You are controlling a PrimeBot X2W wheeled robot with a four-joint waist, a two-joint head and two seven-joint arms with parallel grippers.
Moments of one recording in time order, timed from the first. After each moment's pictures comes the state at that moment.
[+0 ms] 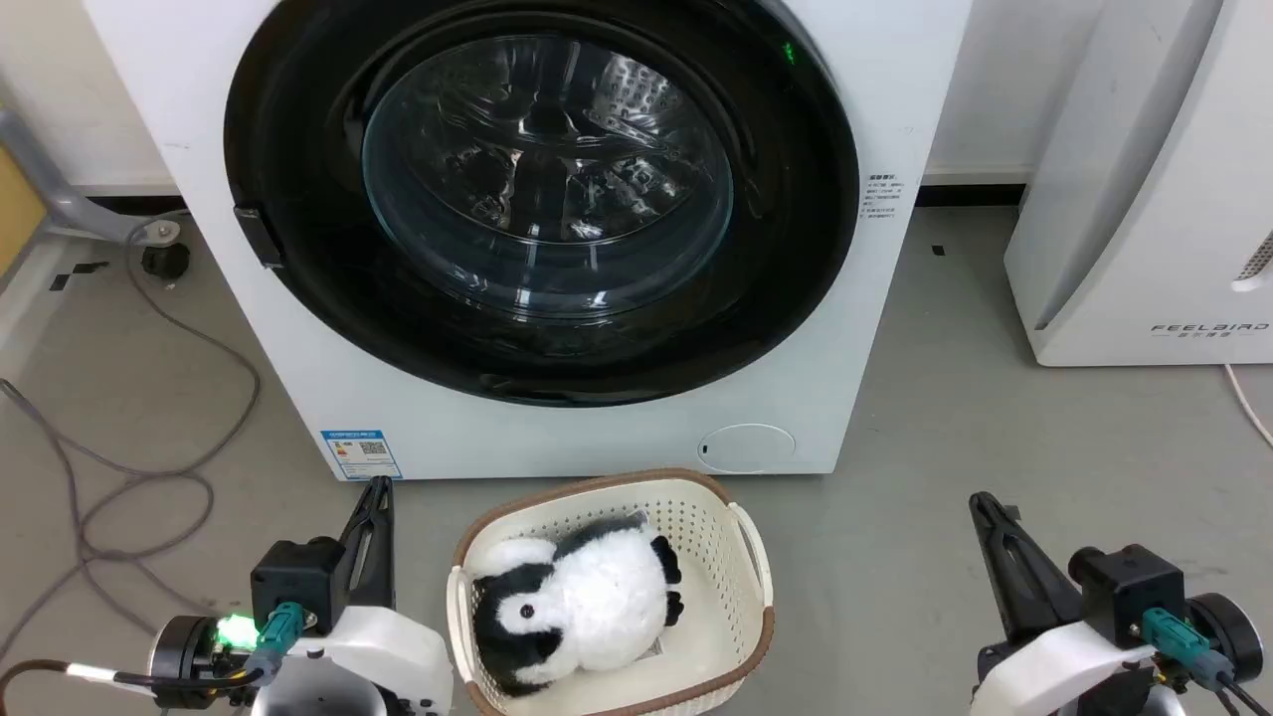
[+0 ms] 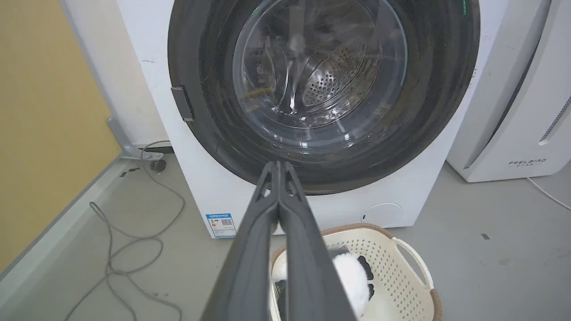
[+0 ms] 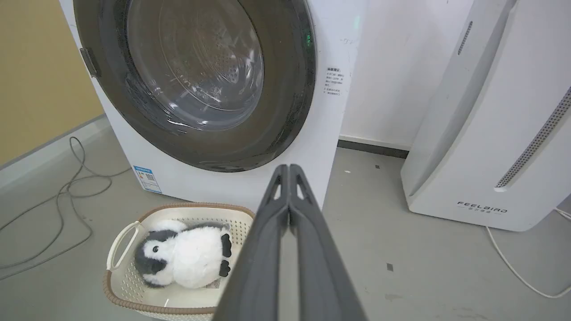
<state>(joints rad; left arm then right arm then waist) -0.01 0.05 0.00 0.00 0.00 0.00 0.00 0.01 -0.05 0.00 0.00 0.01 0.13 0.00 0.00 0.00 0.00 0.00</state>
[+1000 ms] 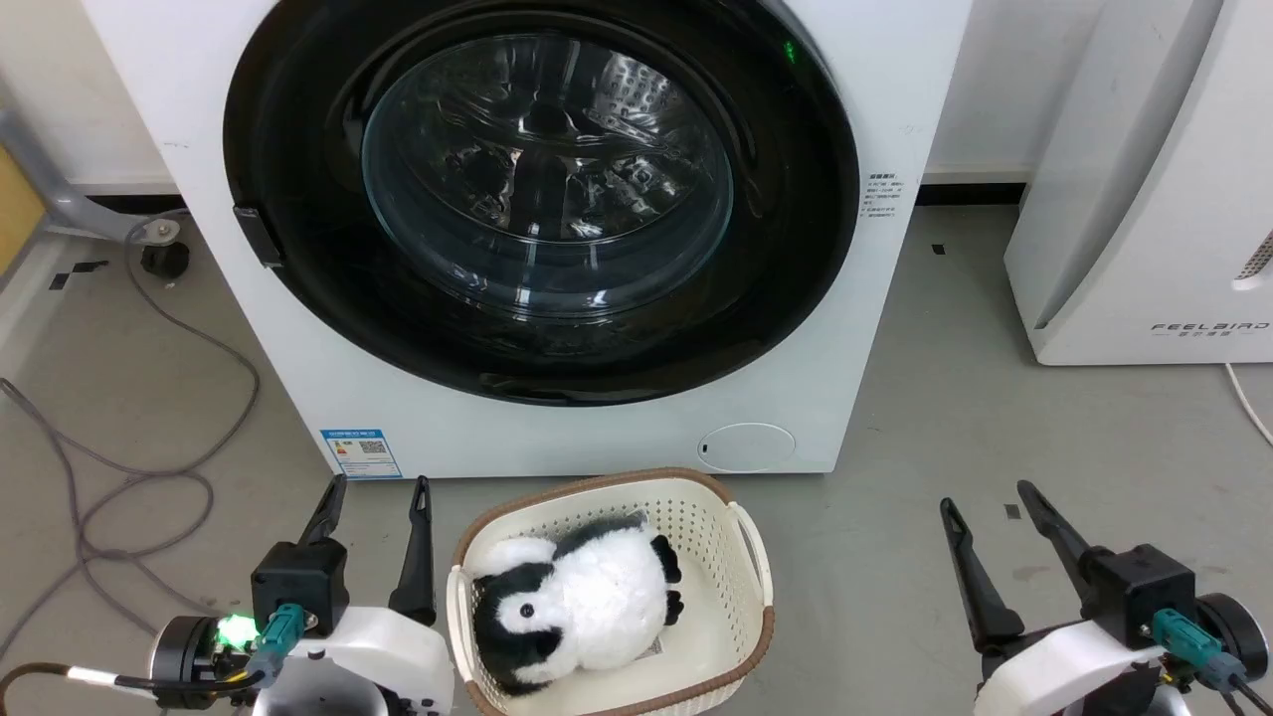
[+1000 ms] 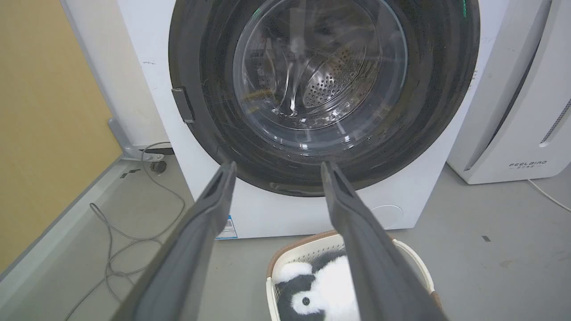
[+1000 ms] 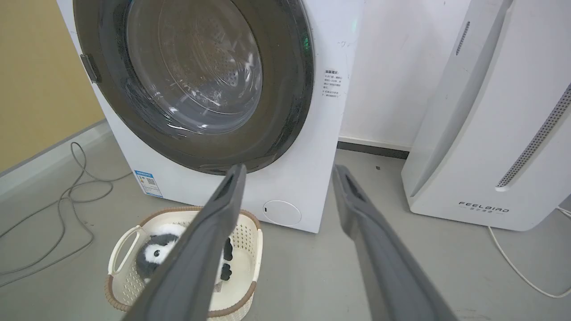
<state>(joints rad) -0.02 0.05 0.00 0.01 0.00 0.00 -0.01 0.01 -0.05 0.00 0.00 0.02 0.13 -0.01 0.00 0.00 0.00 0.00</state>
